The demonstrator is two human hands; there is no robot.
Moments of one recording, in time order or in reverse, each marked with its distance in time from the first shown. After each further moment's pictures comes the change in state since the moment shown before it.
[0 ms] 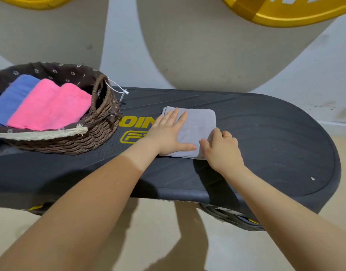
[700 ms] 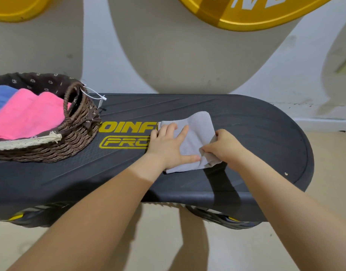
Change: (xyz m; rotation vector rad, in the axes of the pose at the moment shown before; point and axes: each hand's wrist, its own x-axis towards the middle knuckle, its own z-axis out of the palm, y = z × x) left_hand 0.000 0.069 0.019 0.159 0.071 -0.060; right_hand 0.004 0.039 -0.059 0.400 -0.206 0.190
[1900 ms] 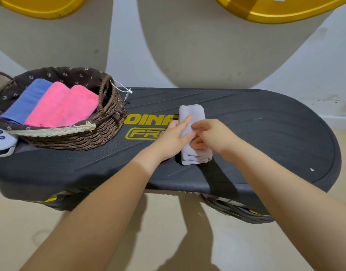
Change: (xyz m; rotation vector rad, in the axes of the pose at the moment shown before) left_hand -0.025 -0.048 -0.004 -0.798 0.001 -0.025; right_hand -0.020 -0.048 0.051 0.084 -0.155 -0.290
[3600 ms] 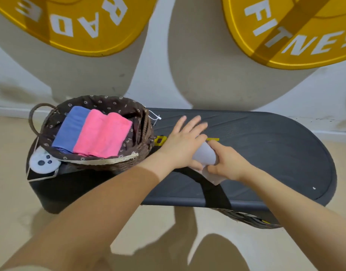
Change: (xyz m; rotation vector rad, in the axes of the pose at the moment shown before) left_hand -0.025 0.036 -0.111 0.892 -0.051 0.417; right_hand -0.006 -0.053 0.005 -0.449 -0.081 -0.148
